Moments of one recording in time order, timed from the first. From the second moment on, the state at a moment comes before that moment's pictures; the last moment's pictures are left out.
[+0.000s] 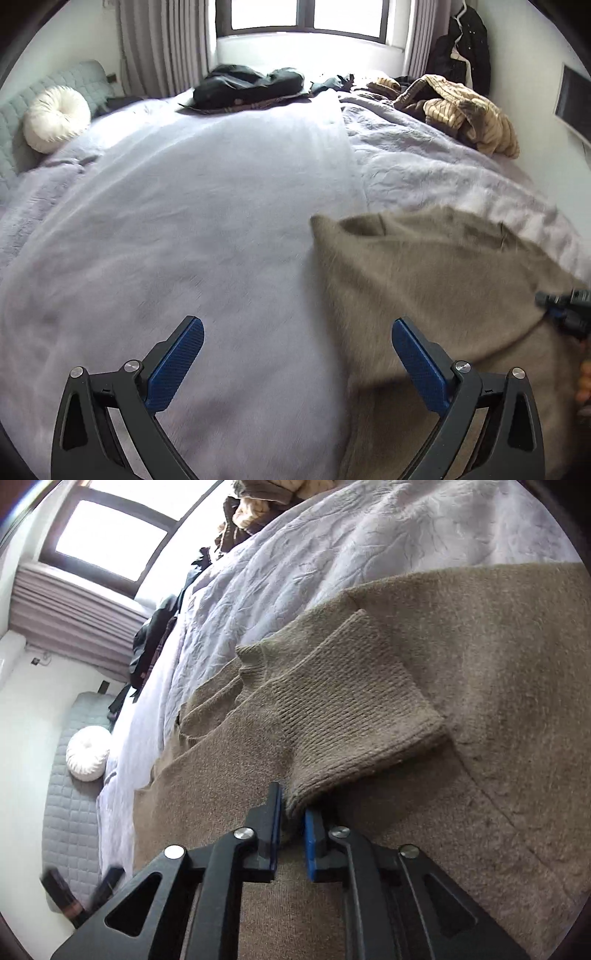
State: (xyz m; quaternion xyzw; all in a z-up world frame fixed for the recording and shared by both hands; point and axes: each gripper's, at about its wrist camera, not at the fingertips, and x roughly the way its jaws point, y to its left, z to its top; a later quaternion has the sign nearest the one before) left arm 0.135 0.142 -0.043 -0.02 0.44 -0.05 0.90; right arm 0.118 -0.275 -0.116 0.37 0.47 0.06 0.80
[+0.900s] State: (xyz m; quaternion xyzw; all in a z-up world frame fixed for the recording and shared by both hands) left arm 0.206 0.161 -0.070 -0.02 0.51 -0.06 0.86; right arm 0.087 -0.296 -0.115 0.39 0.46 -0.01 0.80
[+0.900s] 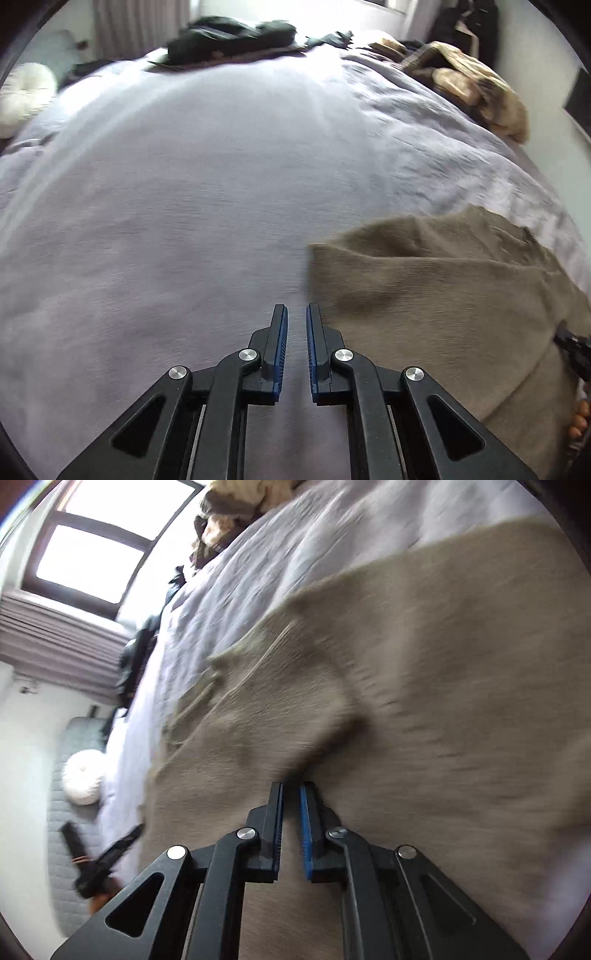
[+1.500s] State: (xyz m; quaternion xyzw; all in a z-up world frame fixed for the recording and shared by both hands) left arm 0.141 0.109 -0.082 0.06 0.49 -0.10 0.86; right arm 0.107 -0.281 -0.110 0.30 0.48 -0.03 0.82
